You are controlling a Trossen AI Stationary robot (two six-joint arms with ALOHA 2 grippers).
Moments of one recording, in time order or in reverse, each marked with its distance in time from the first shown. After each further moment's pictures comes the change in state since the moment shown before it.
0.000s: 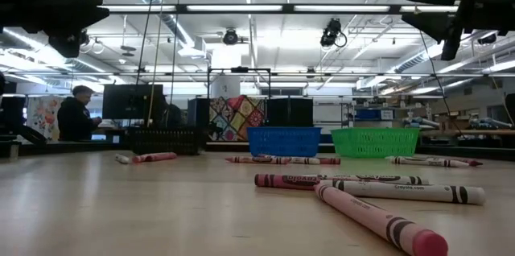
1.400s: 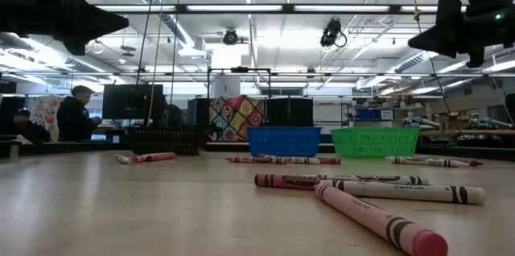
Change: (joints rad) left arm 0.343 0.000 0.000 0.042 0.063 0.183; right arm 0.000 0.000 0.000 -0.111 0.469 -0.275
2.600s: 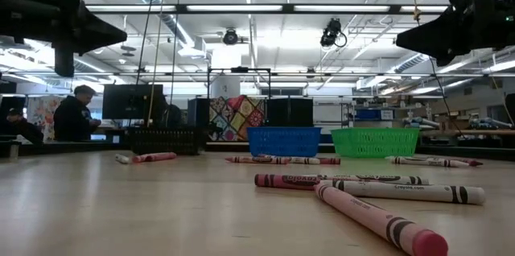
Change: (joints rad) left arm 0.000 0.000 0.000 -0.028 -0.222 -0.478; right arm -0.162 0.007 0.059 -0.321 -0.711 0.066
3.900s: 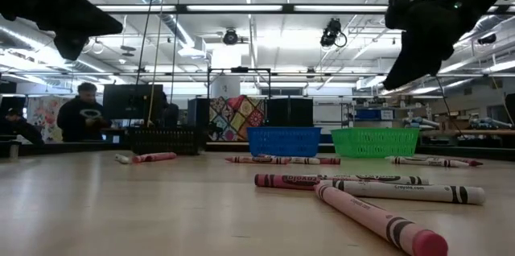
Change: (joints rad) left arm -0.068 0.237 0.268 -0.507 0.326 -0.178; right arm 0.011 0.908 0.490 -0.462 -0.098 0.491
